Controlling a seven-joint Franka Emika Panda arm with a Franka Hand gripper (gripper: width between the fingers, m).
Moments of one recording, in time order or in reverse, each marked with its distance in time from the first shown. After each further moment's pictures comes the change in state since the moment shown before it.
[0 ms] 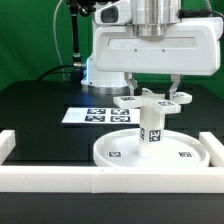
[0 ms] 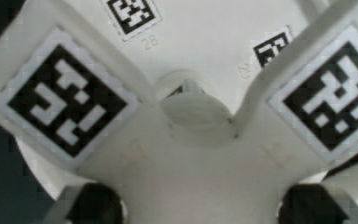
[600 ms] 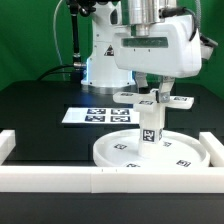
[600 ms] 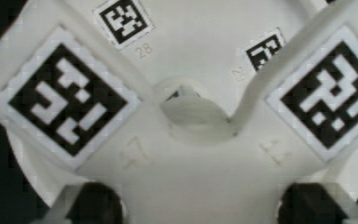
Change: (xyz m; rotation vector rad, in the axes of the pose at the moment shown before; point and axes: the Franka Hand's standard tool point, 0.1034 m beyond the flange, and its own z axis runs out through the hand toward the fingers) arm -0.001 0.000 0.000 0.040 0.014 0.562
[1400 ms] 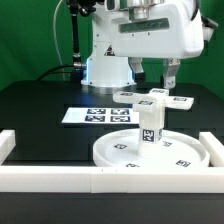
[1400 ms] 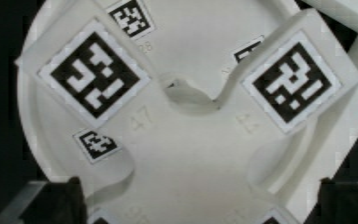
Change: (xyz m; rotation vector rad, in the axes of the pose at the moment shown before) arm 0.000 -0.002 -0.024 0.012 -0.022 -0.064
